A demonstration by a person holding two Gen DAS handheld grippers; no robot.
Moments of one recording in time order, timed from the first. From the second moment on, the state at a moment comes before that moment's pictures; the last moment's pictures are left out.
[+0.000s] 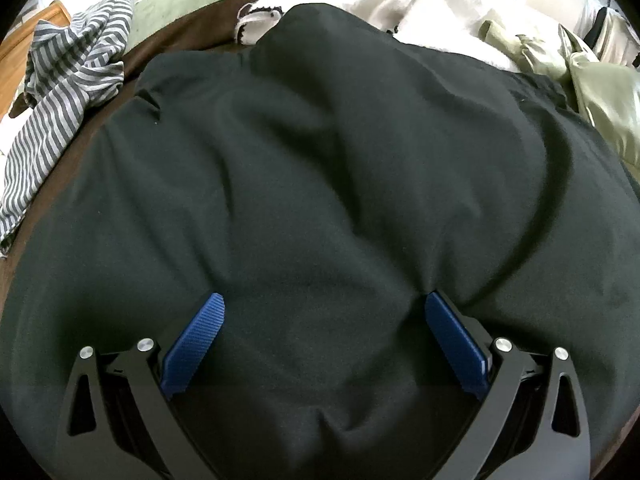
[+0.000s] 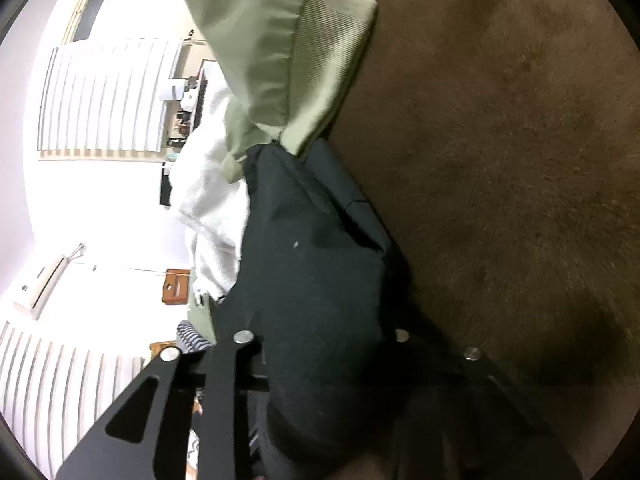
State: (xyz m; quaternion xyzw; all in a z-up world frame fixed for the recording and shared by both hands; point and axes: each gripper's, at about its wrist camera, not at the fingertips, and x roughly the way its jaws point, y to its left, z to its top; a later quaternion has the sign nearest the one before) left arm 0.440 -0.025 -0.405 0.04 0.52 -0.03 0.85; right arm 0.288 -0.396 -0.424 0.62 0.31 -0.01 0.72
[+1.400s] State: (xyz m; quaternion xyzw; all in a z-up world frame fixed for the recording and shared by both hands) left arm 0.427 0.067 -0.329 0.01 0.52 0.01 0.85; right arm 0.390 -0.153 -0.194 0.30 0.33 0.16 0.88
